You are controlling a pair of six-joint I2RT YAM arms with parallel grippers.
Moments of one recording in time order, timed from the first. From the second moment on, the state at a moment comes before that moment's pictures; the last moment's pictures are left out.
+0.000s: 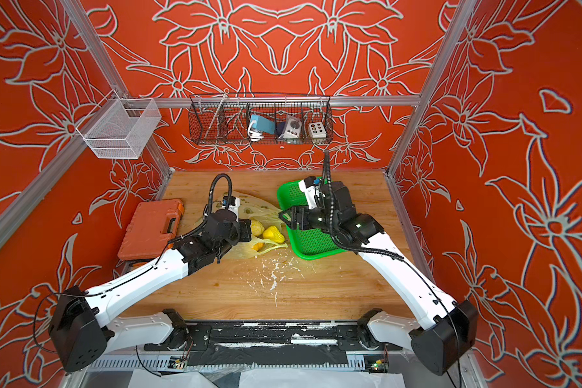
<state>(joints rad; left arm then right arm) -0.64 1.21 0.87 -0.21 -0.24 -0.57 0.52 1.21 1.16 -0.52 -0.43 0.46</state>
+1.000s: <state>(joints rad) -0.64 1.18 0.86 -0.24 -0.23 -0.54 0.48 1.60 1.20 -0.48 -0.37 0.37</state>
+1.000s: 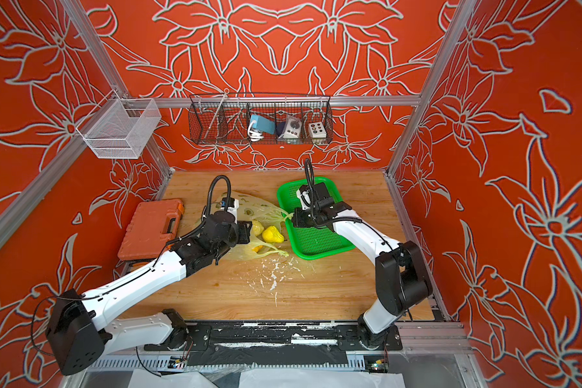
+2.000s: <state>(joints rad) -1.00 1.41 0.98 -0.37 -0.28 -0.03 0.47 1.59 1.20 -0.47 -0.38 0.37</state>
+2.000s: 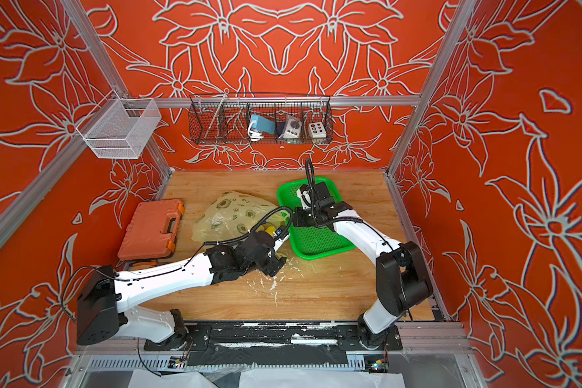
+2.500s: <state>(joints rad) -1.01 1.58 0.94 -0.27 -0.48 0.11 0.47 1.59 1.20 -0.47 -0.38 0.39</state>
